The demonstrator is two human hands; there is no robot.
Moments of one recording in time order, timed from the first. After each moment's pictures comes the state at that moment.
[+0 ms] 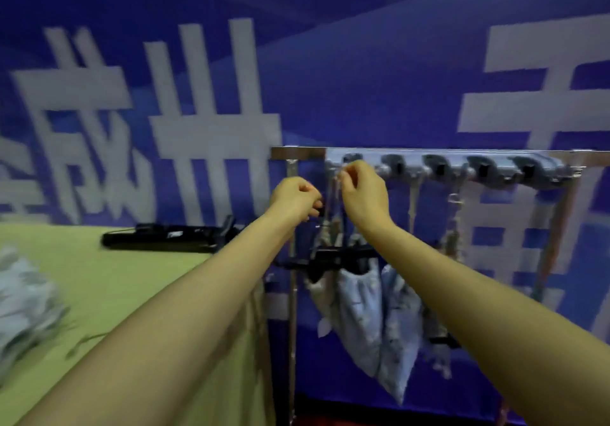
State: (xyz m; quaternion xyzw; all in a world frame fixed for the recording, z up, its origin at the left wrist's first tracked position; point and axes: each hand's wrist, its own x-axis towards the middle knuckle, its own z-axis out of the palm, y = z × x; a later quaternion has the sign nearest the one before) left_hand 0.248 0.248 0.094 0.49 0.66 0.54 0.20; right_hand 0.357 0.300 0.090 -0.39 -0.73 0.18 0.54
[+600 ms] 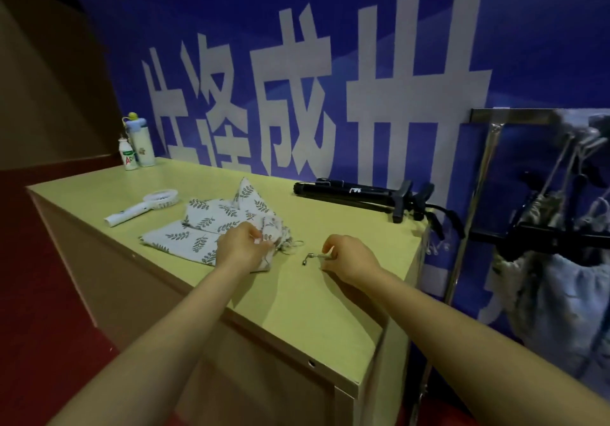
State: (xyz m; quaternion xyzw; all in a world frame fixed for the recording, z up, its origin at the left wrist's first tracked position) left_hand -0.004 -0.056 -0.020 0.22 0.90 0.37 -0.01; right_hand 0.117 0.103 -0.044 -0.23 -0.94 0.21 0.15
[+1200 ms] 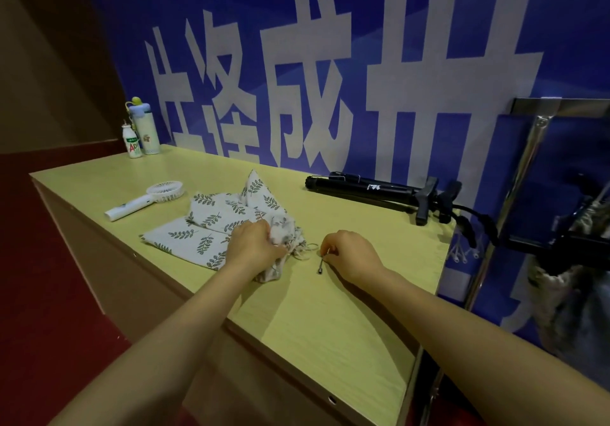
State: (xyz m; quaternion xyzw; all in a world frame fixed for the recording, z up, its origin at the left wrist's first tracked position) left_hand -0.039 -0.041 -0.024 0.27 0.93 0.26 -0.03; right_hand 0.068 0.110 -0.050 -0.16 -0.96 0.15 0.17
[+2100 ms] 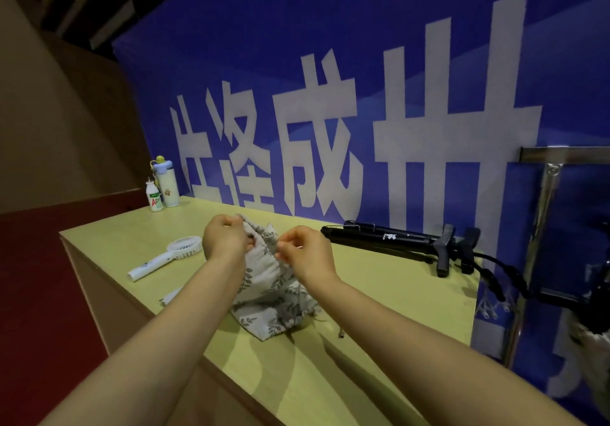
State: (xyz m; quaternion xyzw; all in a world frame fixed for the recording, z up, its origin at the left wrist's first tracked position) left_hand -0.076 -0.050 0.074 0.03 0.70 0.72 -0.05; right_hand 0.004 0.038 0.038 -0.14 -0.76 0.54 0.34
